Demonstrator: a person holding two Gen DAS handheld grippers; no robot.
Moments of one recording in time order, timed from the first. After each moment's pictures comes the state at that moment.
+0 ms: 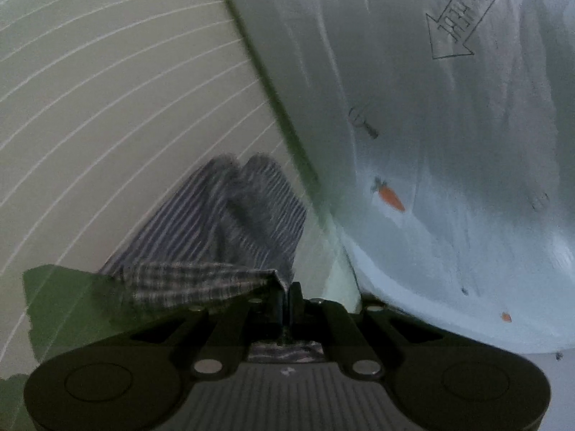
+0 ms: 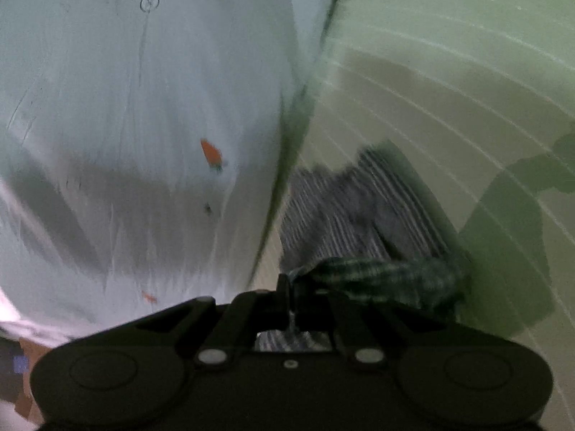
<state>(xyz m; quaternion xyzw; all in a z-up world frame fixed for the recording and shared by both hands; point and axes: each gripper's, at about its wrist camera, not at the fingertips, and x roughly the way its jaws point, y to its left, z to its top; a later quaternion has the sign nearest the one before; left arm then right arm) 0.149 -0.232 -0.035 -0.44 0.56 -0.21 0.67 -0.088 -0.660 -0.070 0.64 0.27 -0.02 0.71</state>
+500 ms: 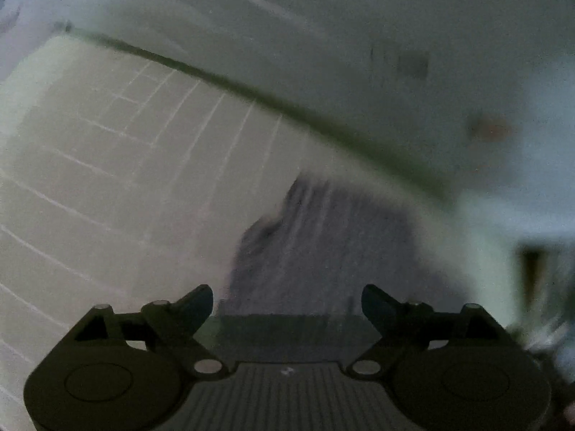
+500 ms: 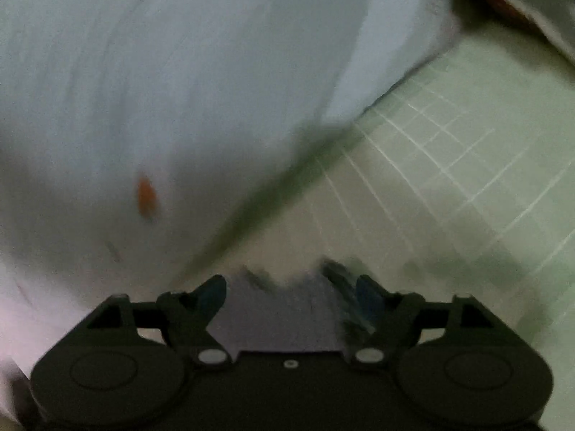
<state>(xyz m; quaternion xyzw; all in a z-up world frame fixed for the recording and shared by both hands) 0.180 -0.319 -0.068 -0.07 0.56 -0.19 0.80 0.031 -0.657 -0.079 0.35 0.35 -0.09 0.86</state>
